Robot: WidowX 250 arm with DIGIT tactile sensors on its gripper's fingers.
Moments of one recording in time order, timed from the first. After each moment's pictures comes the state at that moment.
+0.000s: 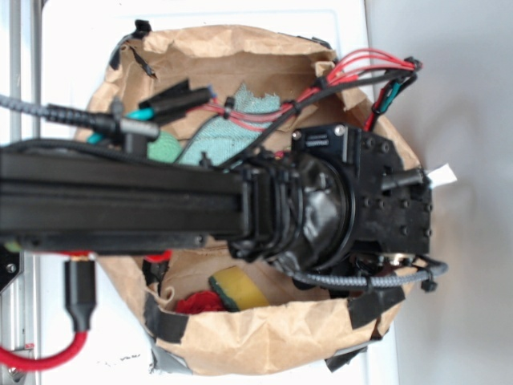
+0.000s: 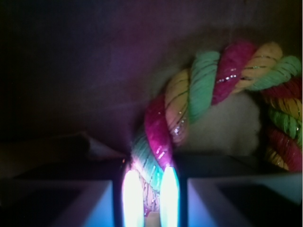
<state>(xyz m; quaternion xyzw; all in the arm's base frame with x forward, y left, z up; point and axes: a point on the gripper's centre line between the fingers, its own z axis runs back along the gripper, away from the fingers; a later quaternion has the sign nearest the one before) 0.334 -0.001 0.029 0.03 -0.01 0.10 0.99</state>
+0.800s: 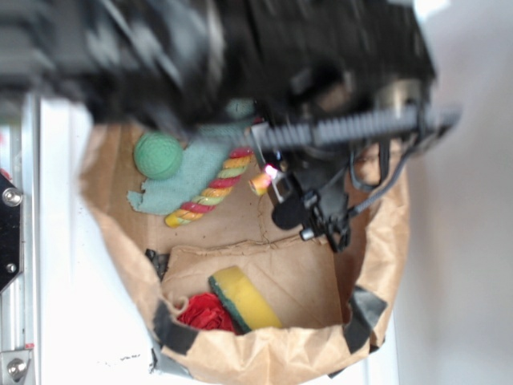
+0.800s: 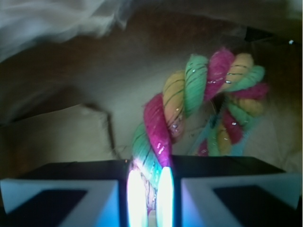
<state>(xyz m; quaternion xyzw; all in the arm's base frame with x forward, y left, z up) 0.305 0.039 0.135 -0.07 -0.04 0.16 0.98</state>
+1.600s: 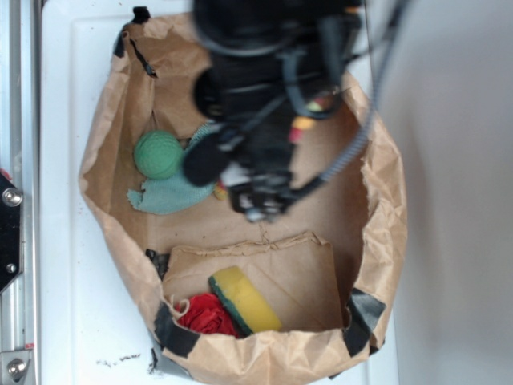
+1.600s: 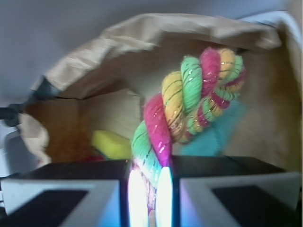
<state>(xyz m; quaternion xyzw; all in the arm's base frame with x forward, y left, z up) 0.264 0.030 0.200 -0.10 -0.12 0.10 0.98</state>
